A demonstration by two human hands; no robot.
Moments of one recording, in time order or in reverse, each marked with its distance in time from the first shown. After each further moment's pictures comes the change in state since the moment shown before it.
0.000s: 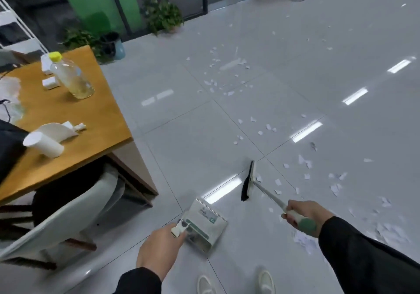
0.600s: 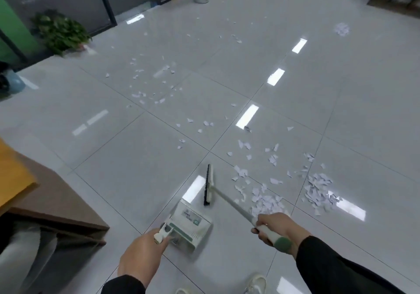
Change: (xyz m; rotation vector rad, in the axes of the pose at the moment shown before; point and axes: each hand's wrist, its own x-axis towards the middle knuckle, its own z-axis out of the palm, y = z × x) left_hand -0.006 0.103 0.046 0.101 -0.082 0.298; right_hand -0.047 0.098 -0.101 0.247 0.050 0.075
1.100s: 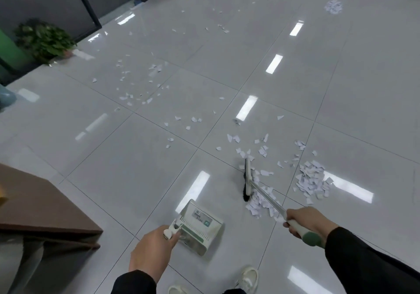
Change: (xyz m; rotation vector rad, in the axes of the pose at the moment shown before) left_hand -0.029 0.115 0.078 0.117 -0.020 0.045; right_hand 0.021 0.004 -0.193 -0.063 0.135 -0.007
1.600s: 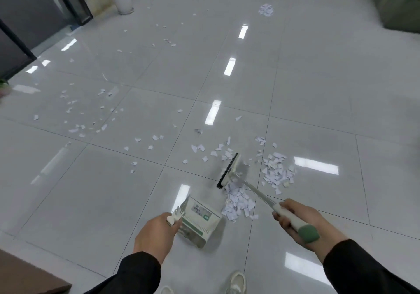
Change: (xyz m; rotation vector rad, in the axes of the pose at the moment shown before) left_hand 0.034 0.156 0.019 0.110 -0.068 0.238; right_hand -0.047 0.011 -0.098 0.840 -0.021 0.067
